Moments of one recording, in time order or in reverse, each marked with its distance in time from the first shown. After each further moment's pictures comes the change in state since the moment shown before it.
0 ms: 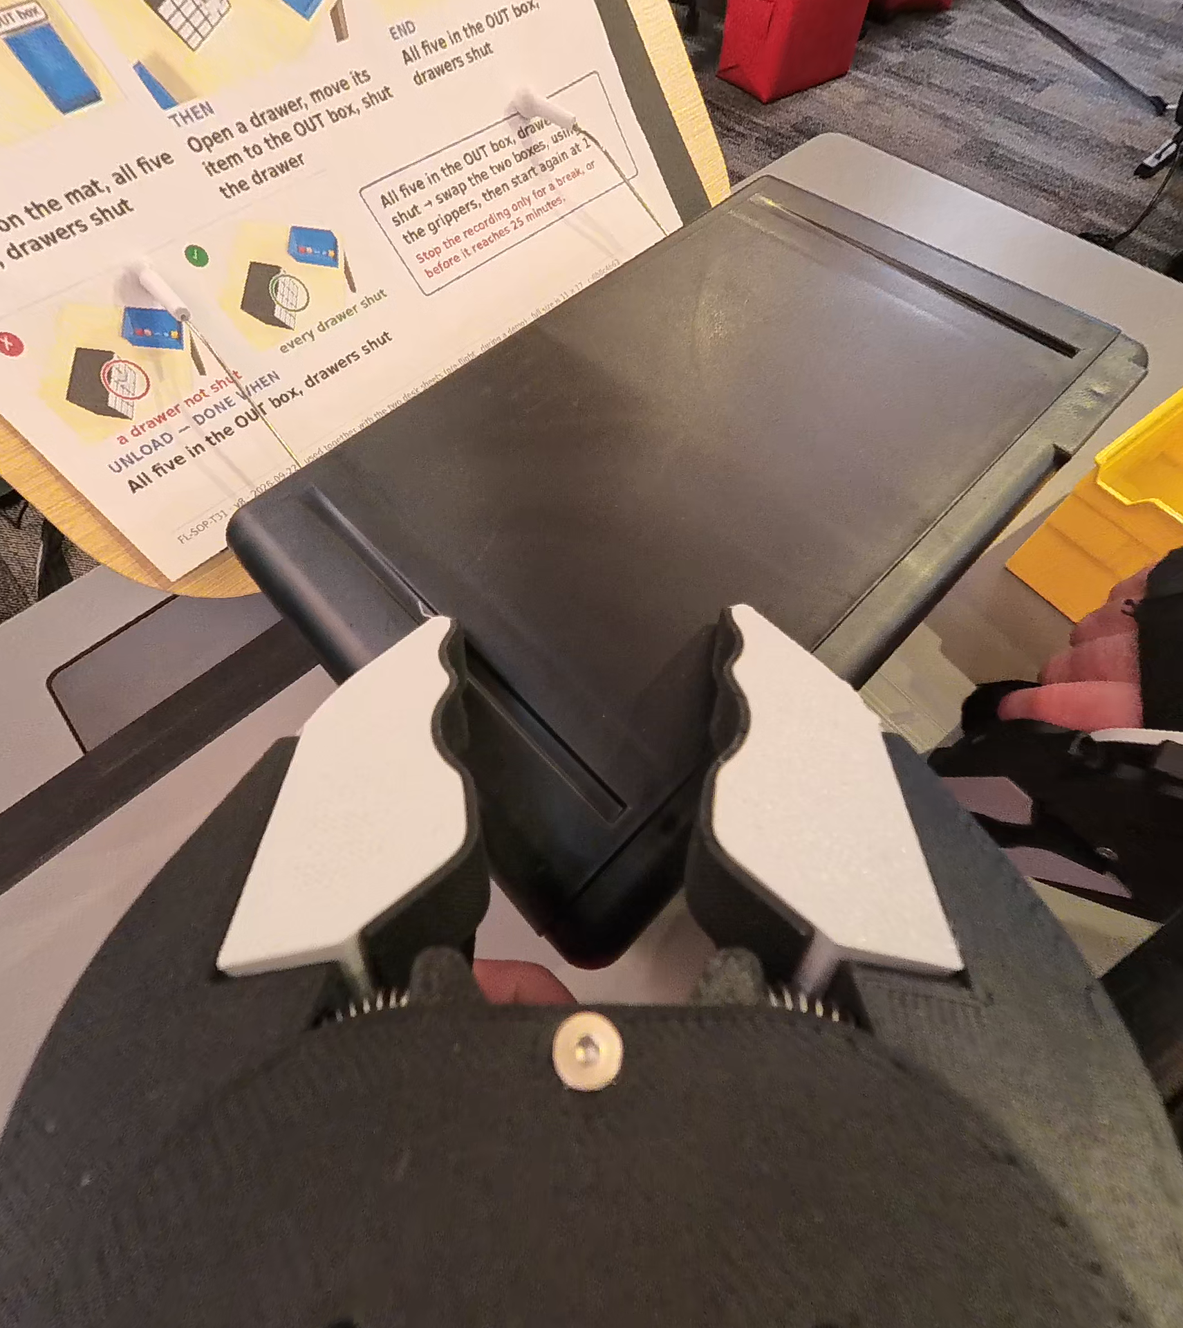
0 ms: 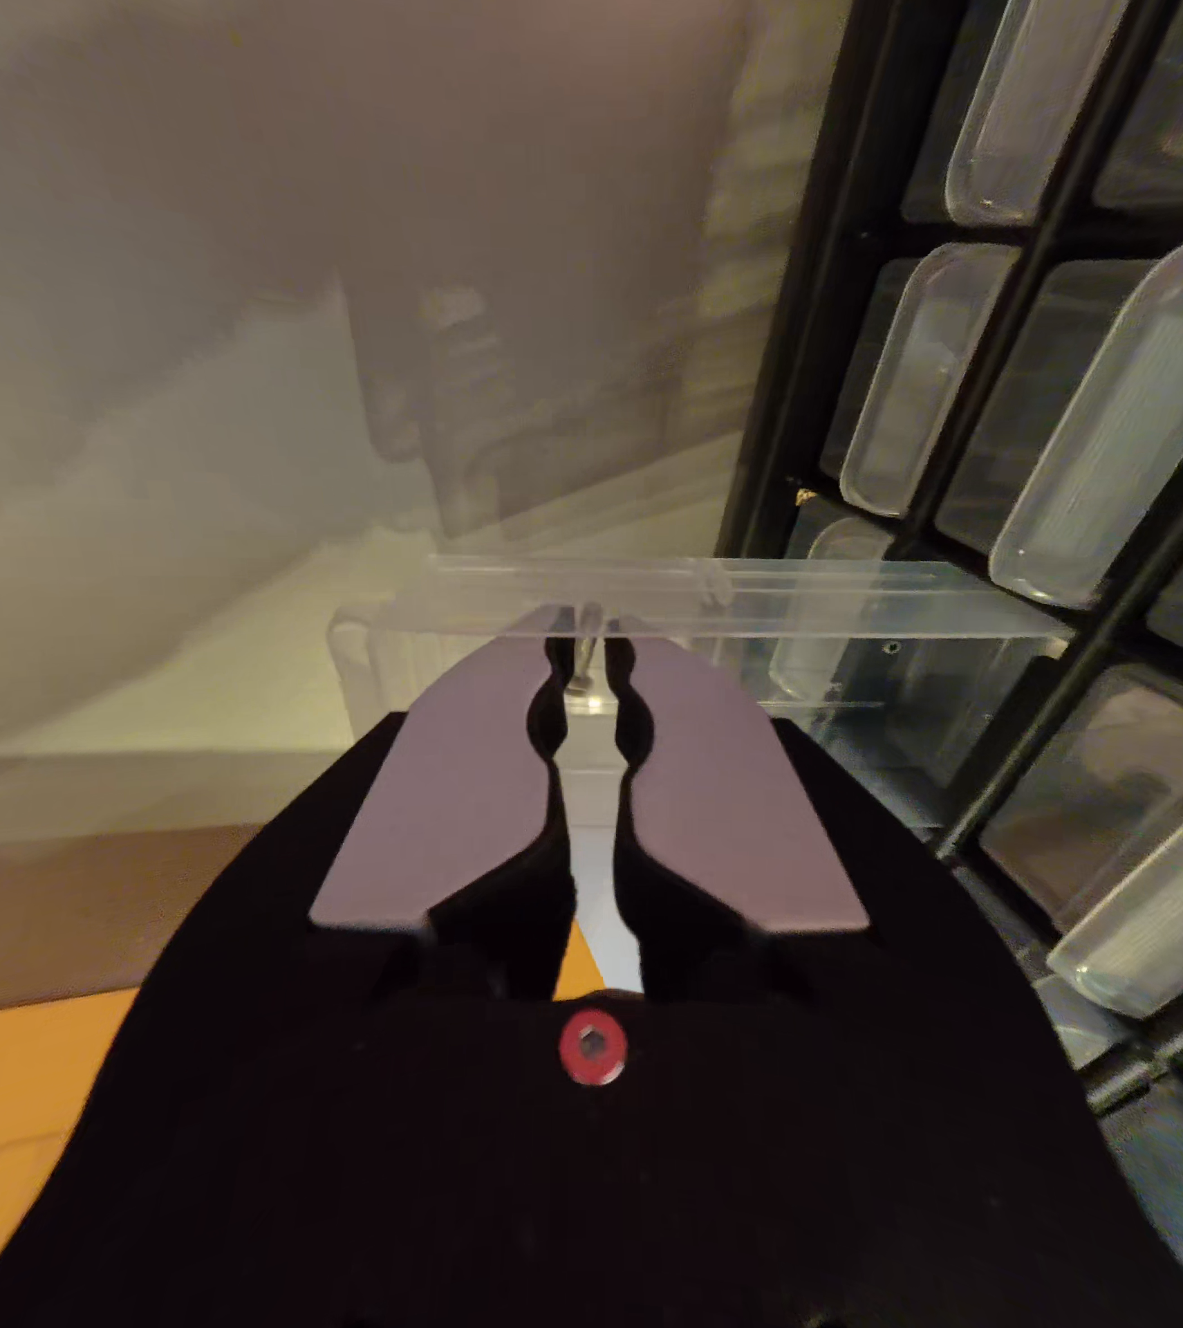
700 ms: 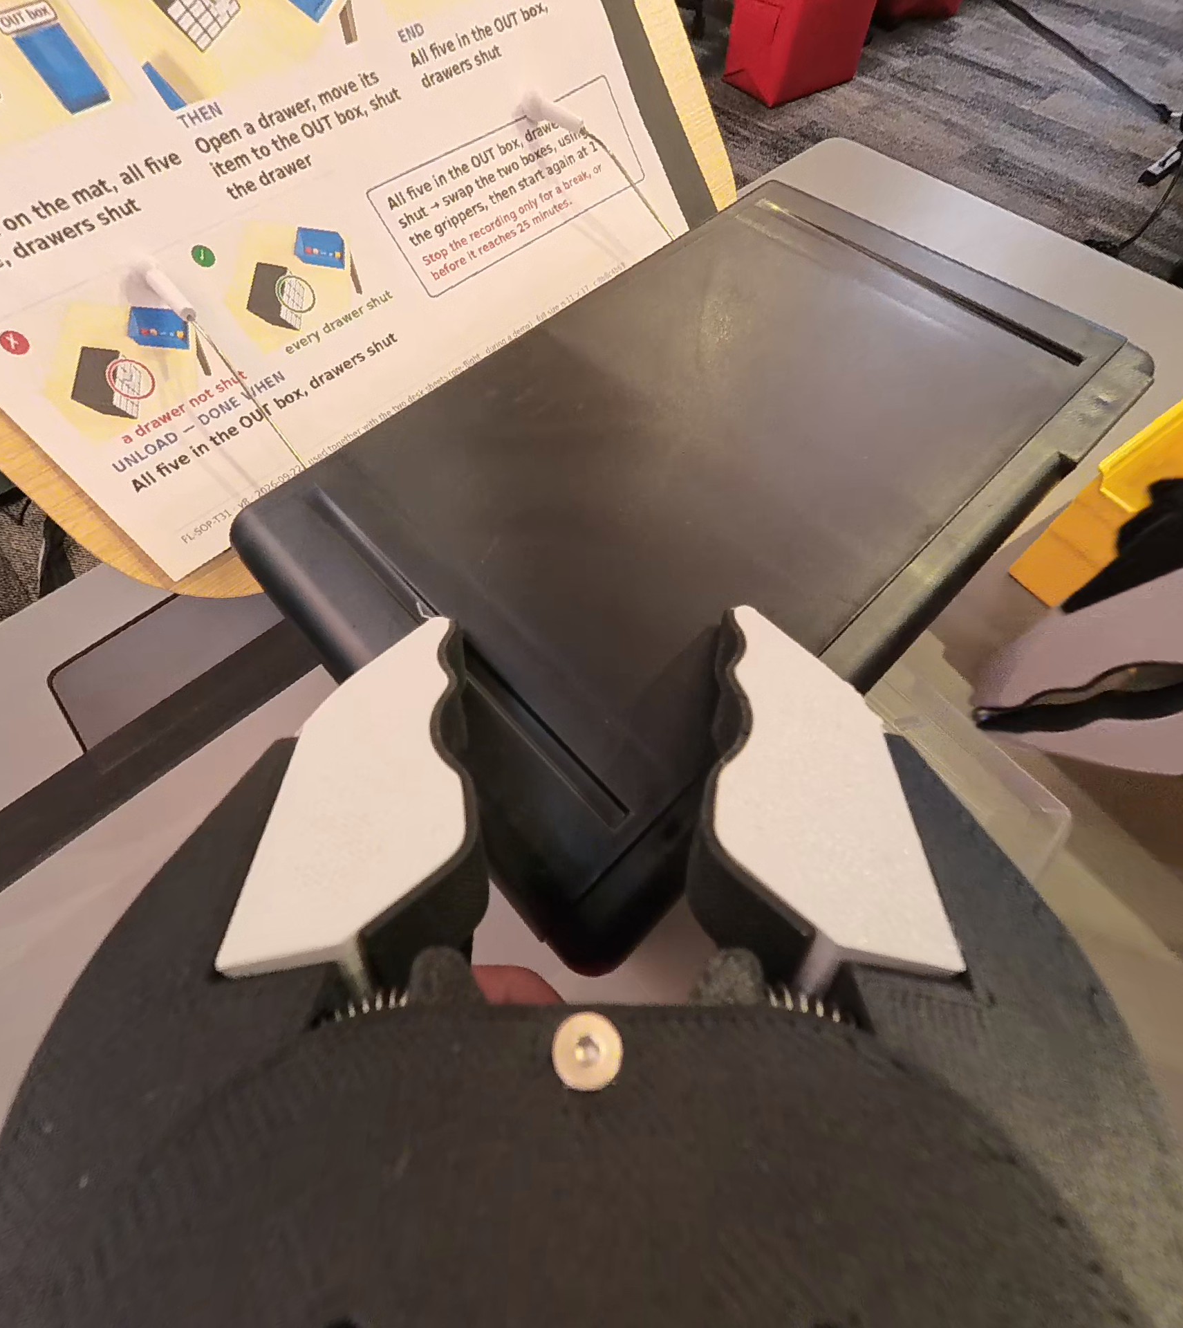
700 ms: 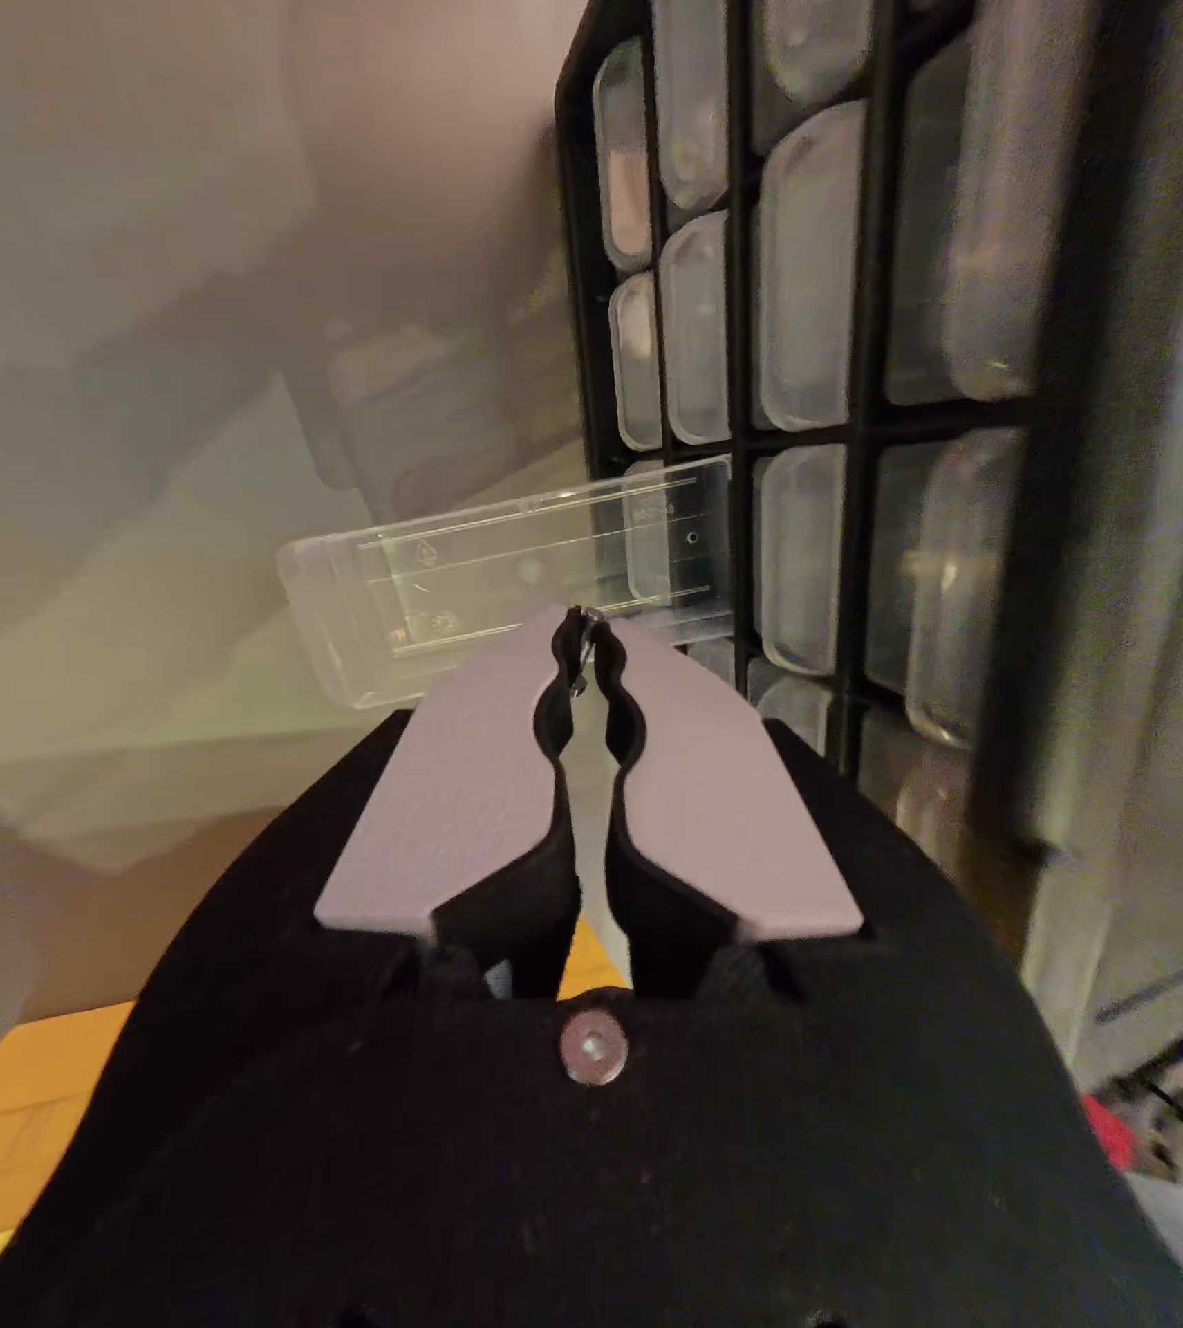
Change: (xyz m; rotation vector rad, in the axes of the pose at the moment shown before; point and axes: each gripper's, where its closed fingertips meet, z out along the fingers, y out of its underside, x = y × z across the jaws) left arm -0.001 -0.001 0.001 0.002 -0.005 -0.008; right arm 0.044 0.014 -0.067 0.249 0.026 0.206
